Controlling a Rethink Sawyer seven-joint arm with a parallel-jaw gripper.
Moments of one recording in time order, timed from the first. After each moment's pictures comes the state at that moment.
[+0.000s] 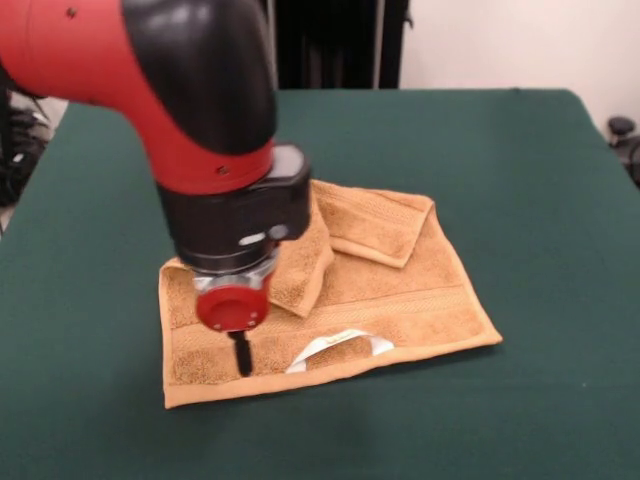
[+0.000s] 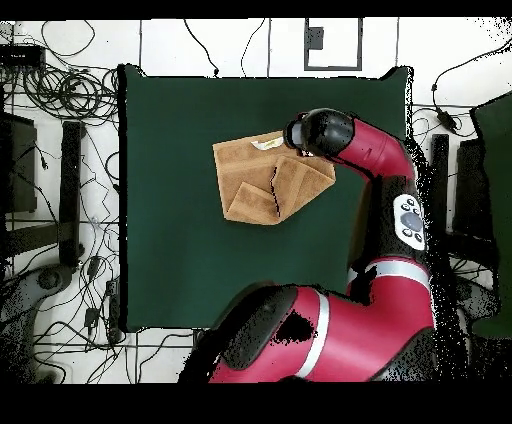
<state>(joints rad) -0.31 -0.19 0.00 0.98 0.09 0.73 2.86</state>
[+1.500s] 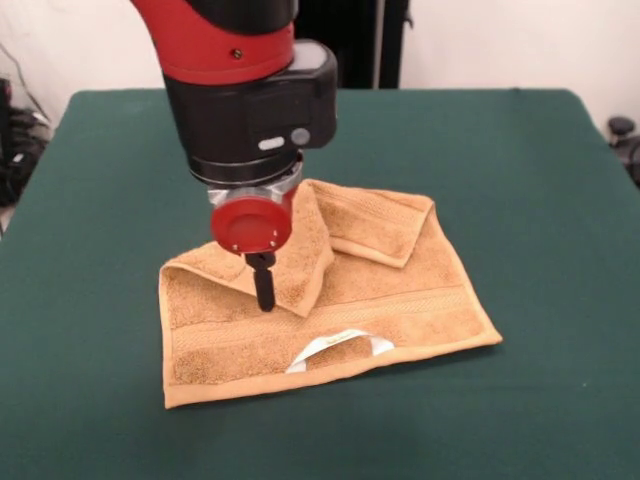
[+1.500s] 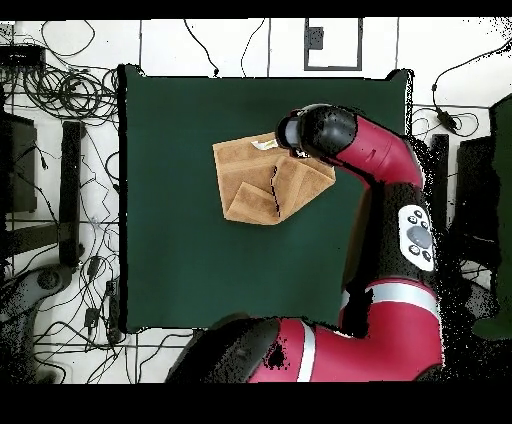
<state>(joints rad) -0.27 -0.35 -0.04 1.12 0.16 0.76 2.86</state>
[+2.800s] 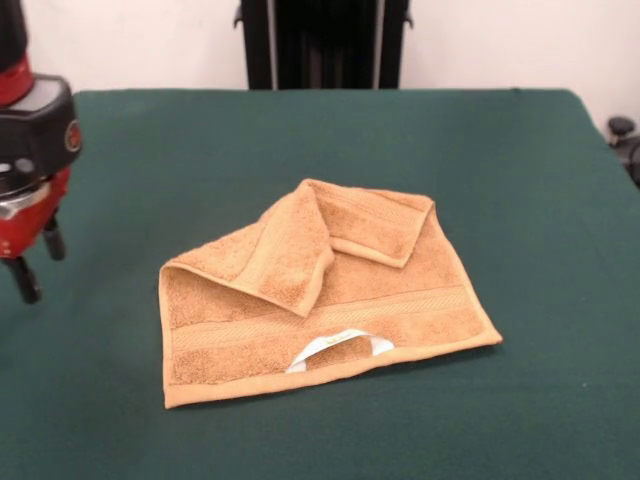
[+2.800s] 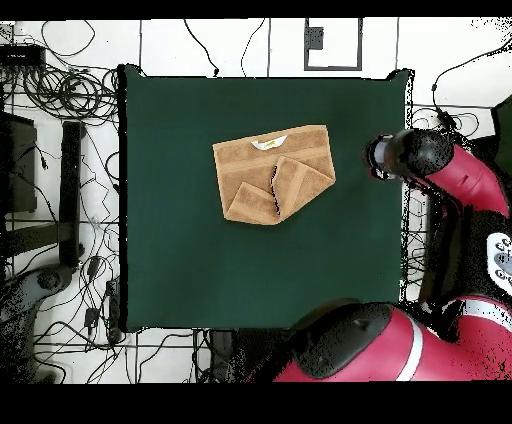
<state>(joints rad) -0.51 -0.24 -0.06 0.97 0.02 0.84 2.86</state>
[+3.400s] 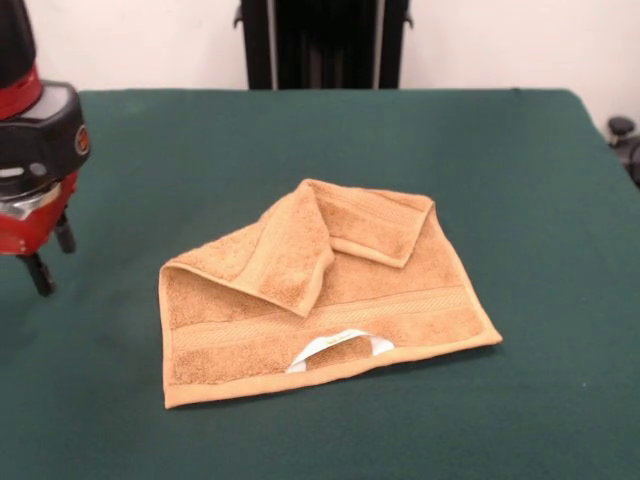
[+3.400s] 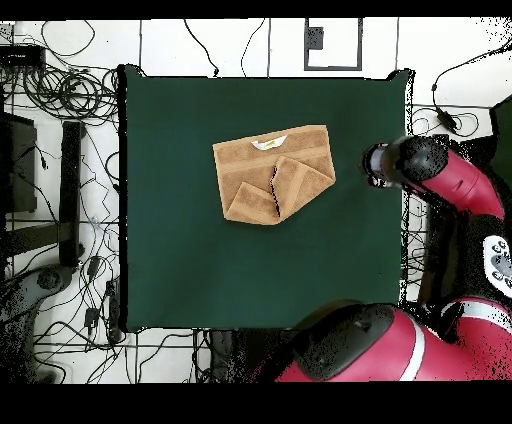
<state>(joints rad) -0.50 -0.25 -0.06 1.02 0.00 0.84 2.86</state>
